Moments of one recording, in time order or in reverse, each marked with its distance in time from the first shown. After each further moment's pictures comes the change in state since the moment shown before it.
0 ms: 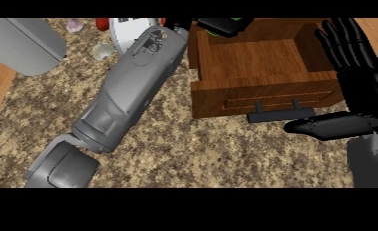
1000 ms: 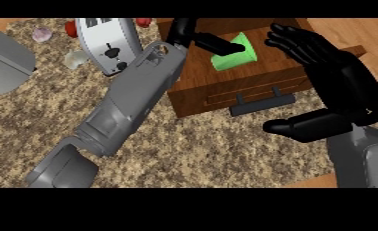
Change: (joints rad) left arm 0.041 0.000 -0.188 0.095 0.195 -0.089 -0.016; right arm -0.095 0.021 0.095 0.029 -0.110 0.134 0.002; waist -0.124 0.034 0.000
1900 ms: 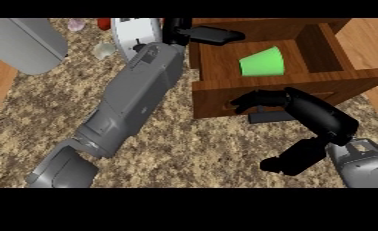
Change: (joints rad) left arm 0.026 0.000 0.064 -0.038 0.211 0.030 -0.215; right arm 0.086 -0.204 0.253 0.000 0.274 0.247 0.070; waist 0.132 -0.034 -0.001
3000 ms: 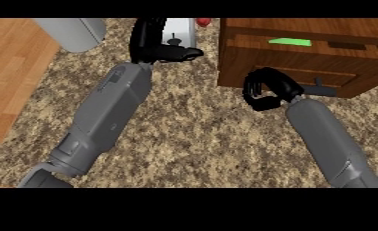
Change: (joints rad) left arm 0.270 0.102 0.024 -0.217 0.030 -0.151 -0.024; right arm -0.336 0.102 0.010 1.024 0.461 -0.369 -0.471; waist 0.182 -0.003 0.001
